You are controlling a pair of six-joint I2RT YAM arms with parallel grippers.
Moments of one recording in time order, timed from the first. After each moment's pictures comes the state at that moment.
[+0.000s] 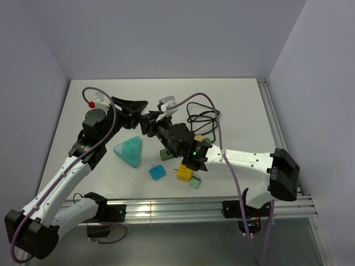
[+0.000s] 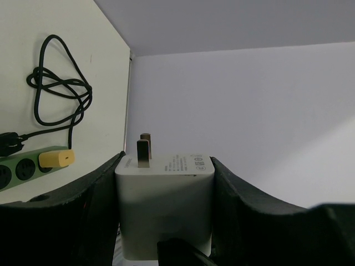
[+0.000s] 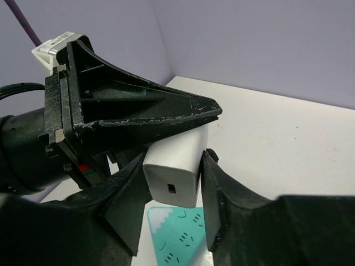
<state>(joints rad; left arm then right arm) -0.43 0.95 0.84 0.02 0.12 -1.41 1.15 1.48 1.11 0.50 0.56 0.18</state>
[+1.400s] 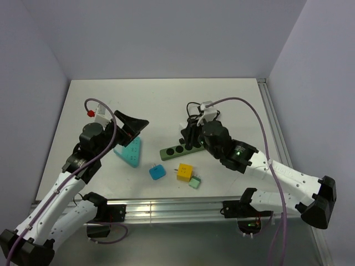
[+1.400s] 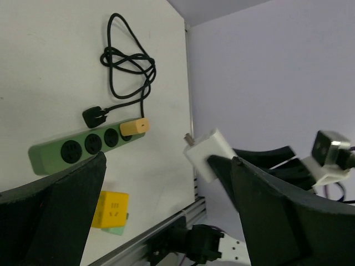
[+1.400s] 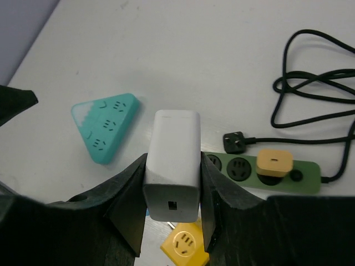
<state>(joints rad) -0.45 0.75 0.72 -0.17 0.15 -1.15 0.95 1.03 0.88 -0.18 0.39 0.45</state>
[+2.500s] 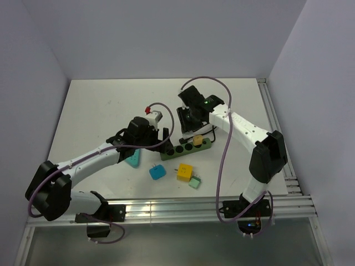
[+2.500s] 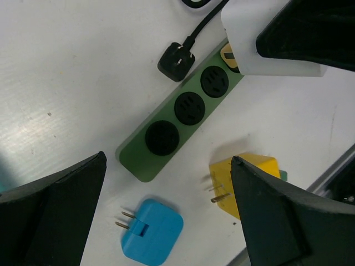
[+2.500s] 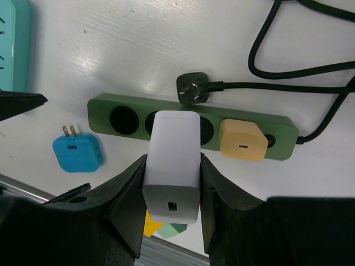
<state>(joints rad) -0.68 1.32 0.80 -0.10 0.14 -0.40 0.64 1.70 1.52 -0.88 0.01 0.32</state>
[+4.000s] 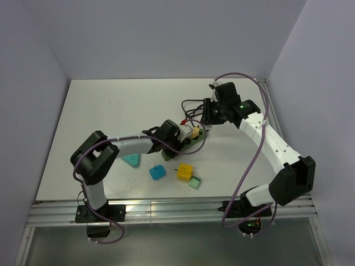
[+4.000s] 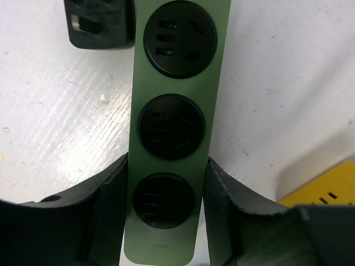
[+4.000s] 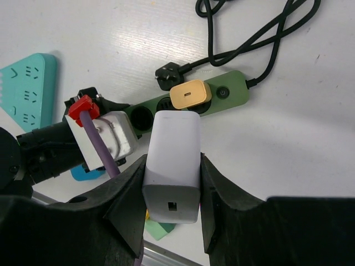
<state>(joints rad) -0.81 1.82 1.05 -0.12 0.07 0.06 0.40 1.40 1.31 -0.76 -0.11 0.31</state>
